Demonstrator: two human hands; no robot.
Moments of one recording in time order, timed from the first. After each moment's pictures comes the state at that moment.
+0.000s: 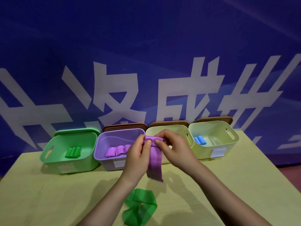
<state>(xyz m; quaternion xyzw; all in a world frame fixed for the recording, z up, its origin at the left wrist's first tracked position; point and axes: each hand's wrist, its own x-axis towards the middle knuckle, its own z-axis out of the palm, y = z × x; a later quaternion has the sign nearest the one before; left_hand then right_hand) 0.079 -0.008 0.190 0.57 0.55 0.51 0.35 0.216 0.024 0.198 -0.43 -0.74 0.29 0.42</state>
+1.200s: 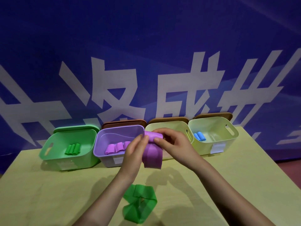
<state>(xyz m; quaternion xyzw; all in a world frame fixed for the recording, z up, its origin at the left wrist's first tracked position) 0.076 -0.015 0.195 0.46 0.49 0.56 0.49 0.220 0.022 0.200 -0.40 -0.69 0.43 0.42</state>
